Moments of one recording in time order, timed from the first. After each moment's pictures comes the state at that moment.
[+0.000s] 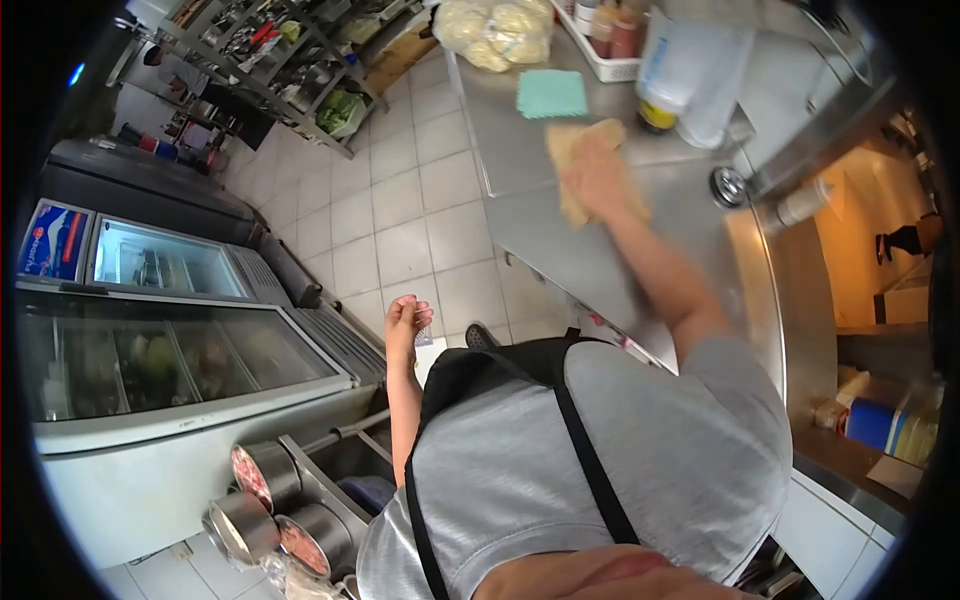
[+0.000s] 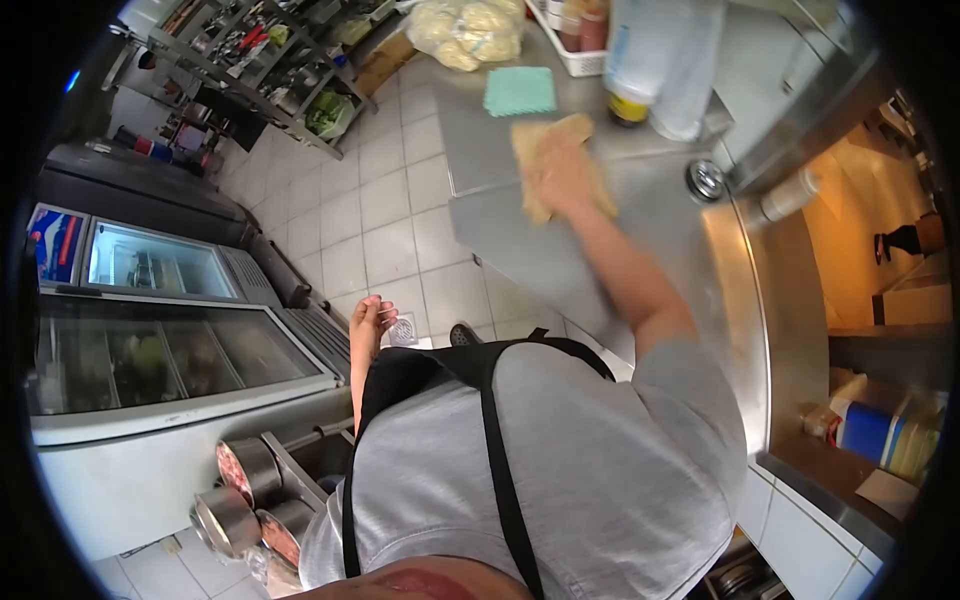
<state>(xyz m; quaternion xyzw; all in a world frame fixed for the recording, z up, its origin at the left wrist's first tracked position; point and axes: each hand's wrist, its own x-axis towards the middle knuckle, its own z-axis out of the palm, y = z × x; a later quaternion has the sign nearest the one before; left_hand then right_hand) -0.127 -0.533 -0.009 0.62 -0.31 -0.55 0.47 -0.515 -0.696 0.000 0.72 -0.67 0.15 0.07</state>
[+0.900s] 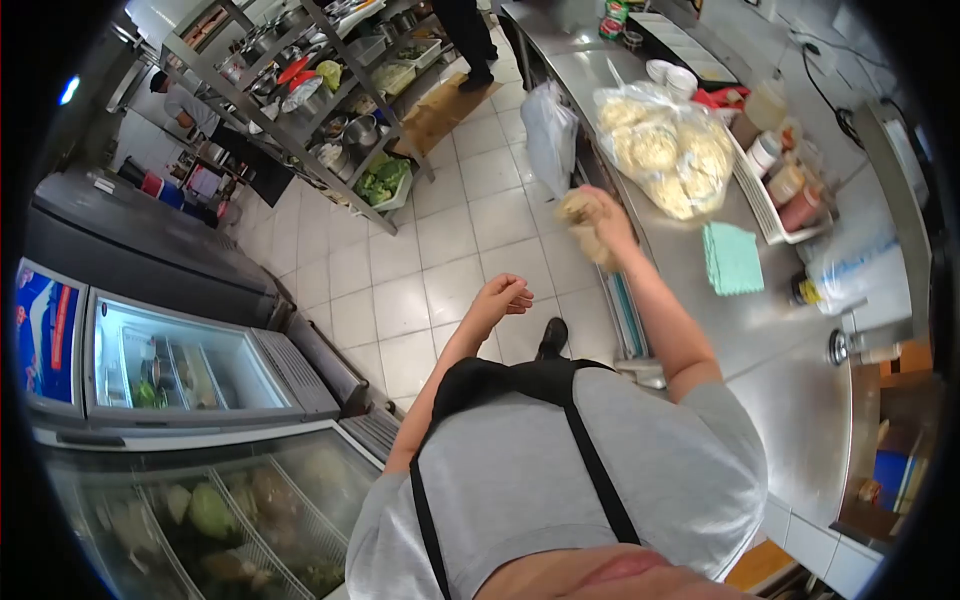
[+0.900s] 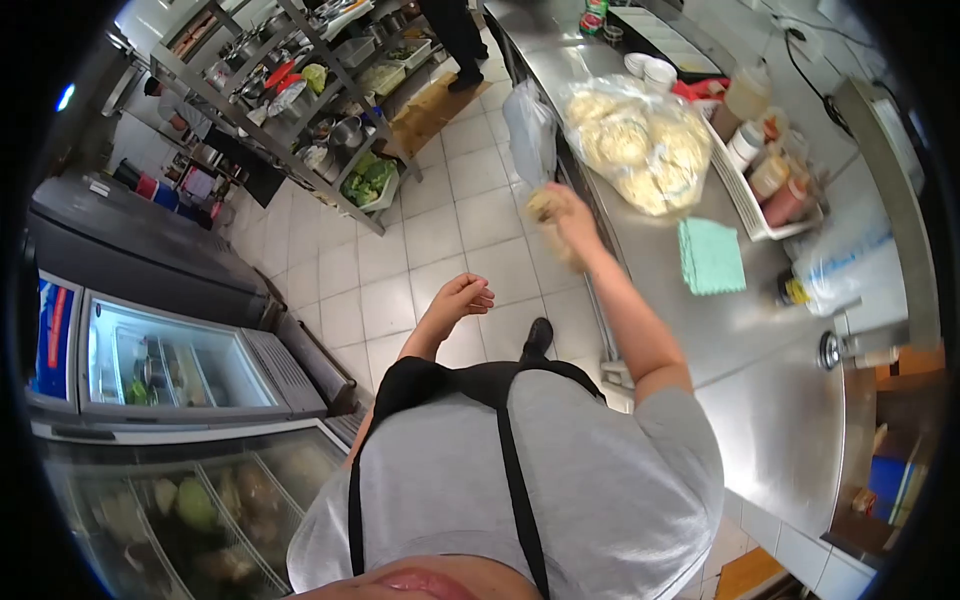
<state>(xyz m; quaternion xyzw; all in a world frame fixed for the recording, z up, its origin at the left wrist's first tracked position) 0.003 -0.974 0.009 0.46 -0.50 -0.70 0.24 -0.261 -1.041 -0.012 0.51 -0.49 0.56 -0.43</state>
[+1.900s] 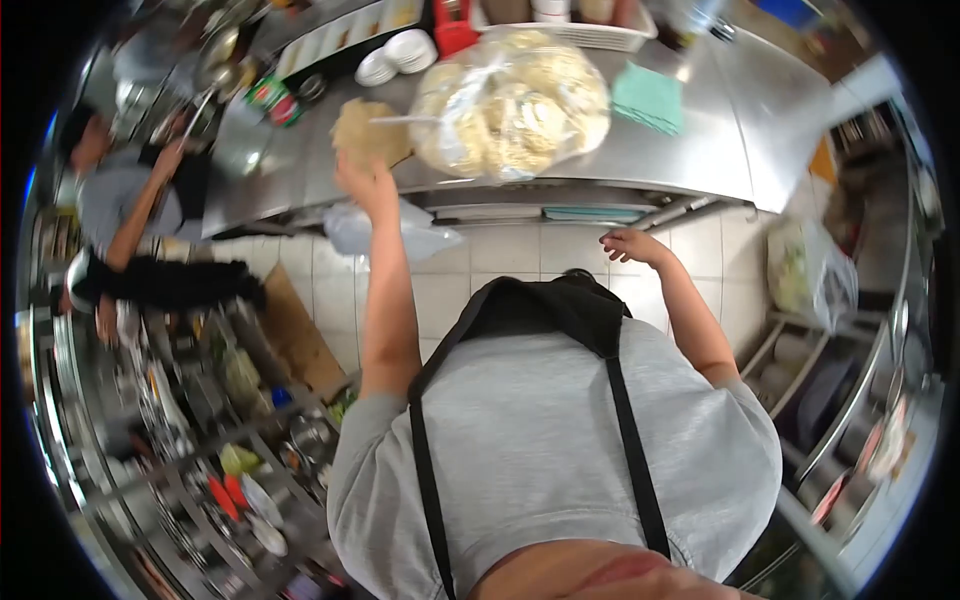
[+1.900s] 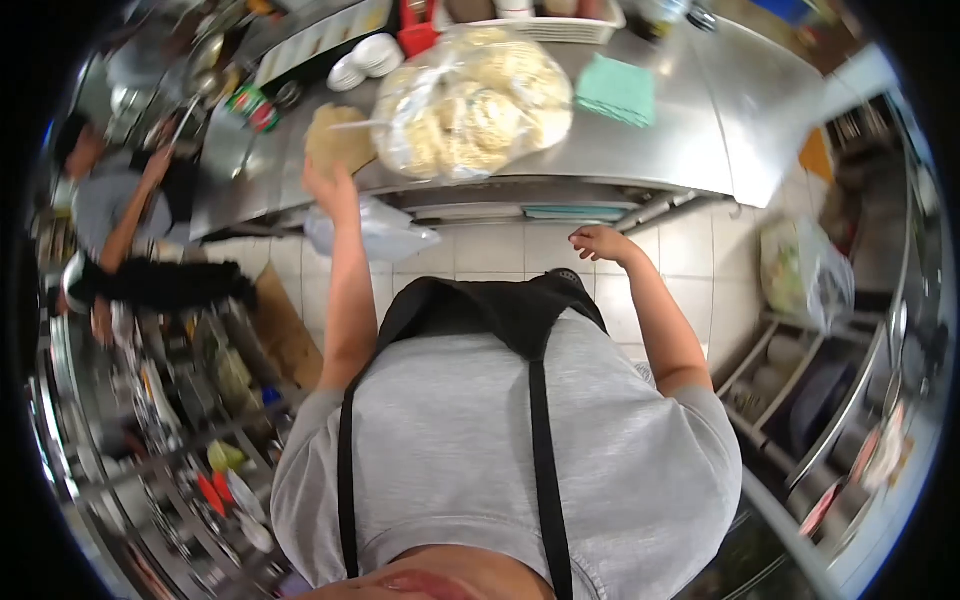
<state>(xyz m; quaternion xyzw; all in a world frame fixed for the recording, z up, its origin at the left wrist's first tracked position) -0.262 -1.423 0.017 0.12 -0.83 -0.34 0.43 -0.206 -0.979 -0.086 0.03 -0.76 0.49 -0.42</state>
